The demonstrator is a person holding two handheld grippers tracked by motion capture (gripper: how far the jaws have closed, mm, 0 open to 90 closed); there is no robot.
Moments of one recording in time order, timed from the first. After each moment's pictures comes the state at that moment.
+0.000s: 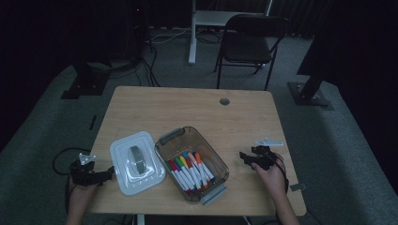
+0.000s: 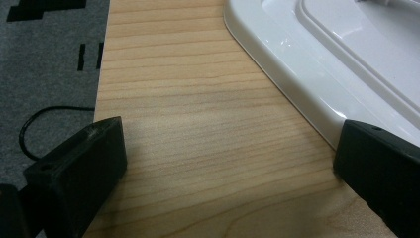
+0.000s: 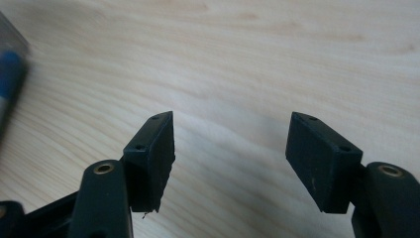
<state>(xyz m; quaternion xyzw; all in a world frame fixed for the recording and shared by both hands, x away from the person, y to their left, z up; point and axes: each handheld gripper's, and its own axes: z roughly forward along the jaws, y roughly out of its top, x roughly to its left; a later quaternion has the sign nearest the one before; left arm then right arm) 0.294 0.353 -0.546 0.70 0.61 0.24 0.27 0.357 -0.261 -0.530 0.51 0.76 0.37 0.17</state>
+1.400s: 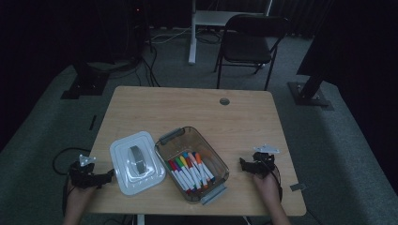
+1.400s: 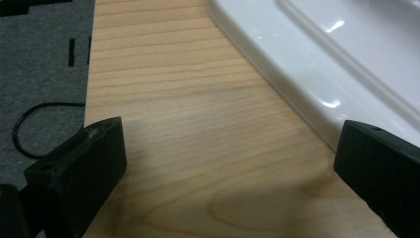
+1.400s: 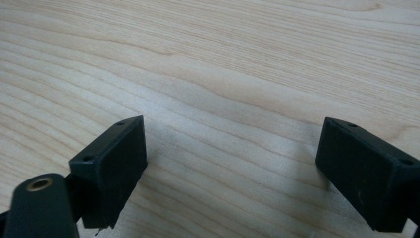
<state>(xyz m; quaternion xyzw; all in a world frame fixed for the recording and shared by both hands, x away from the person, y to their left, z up) 0.283 0.350 -0.537 0.72 0.59 0.23 0.27 0.345 -0.257 -0.550 0.53 0.75 0.32 0.22</state>
